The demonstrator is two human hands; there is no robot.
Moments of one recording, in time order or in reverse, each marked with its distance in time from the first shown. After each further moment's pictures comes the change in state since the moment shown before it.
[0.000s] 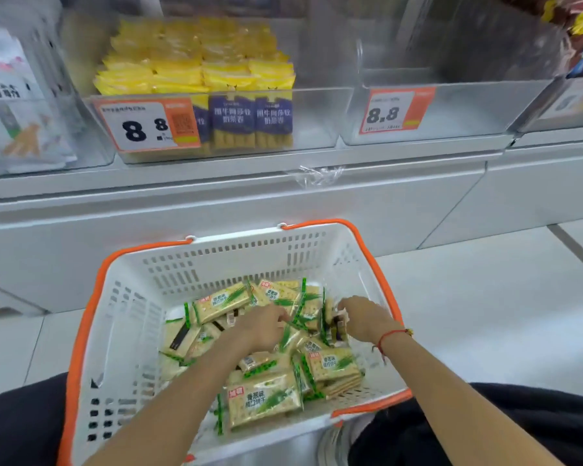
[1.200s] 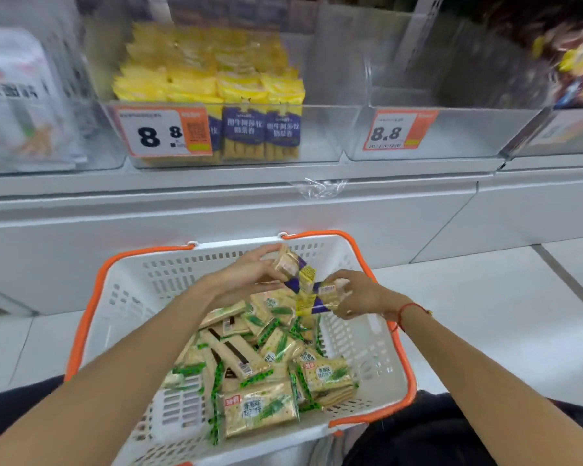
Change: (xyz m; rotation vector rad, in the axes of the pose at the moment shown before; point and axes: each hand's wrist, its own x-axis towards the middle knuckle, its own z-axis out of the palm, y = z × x) left_hand -0.018 0.014 -0.094 -1.292 -0.036 0.075; right_hand -0.013 -0.018 -0.070 0.637 -0.093 -0.066
